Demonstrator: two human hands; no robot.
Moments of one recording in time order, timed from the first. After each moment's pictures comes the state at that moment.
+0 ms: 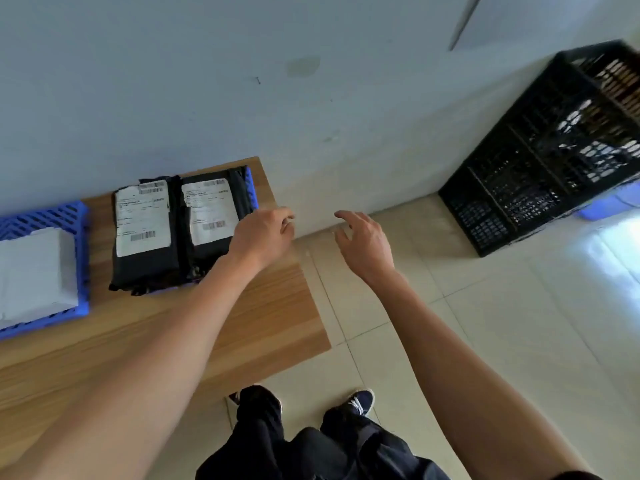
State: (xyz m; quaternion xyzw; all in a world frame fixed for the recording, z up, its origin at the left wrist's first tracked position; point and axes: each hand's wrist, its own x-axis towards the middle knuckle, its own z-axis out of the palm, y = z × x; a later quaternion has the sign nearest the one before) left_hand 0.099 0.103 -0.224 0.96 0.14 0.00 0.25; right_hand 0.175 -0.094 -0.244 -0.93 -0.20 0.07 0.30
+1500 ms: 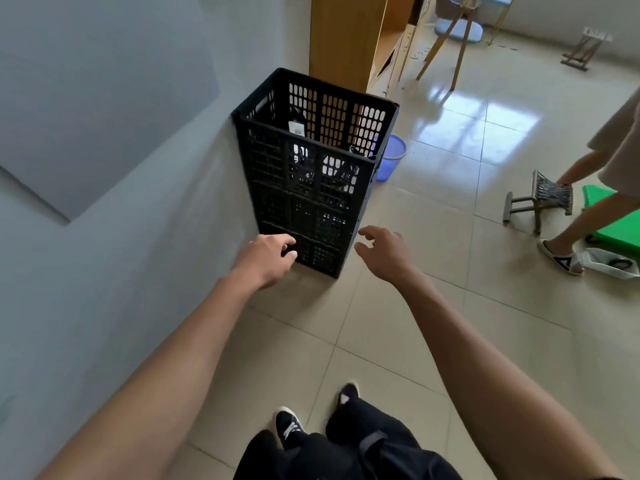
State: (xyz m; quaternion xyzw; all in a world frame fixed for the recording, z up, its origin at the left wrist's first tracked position) left_hand 0.642 -0.384 -0.210 0.94 -0.20 -0.16 0.21; right_hand 0.555 -0.620 -0.205 -0.93 0.21 0.01 0.30
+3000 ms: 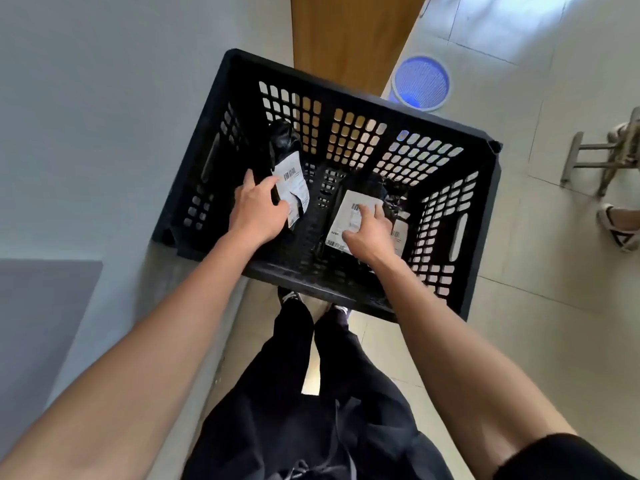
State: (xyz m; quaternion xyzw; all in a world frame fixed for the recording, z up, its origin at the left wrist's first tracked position) left_hand 1.215 -0.598 -0.337 0.93 -0.10 -0.28 0.21; right_hand 1.086 -0.778 -0.376 -0.83 0.39 0.22 0.33
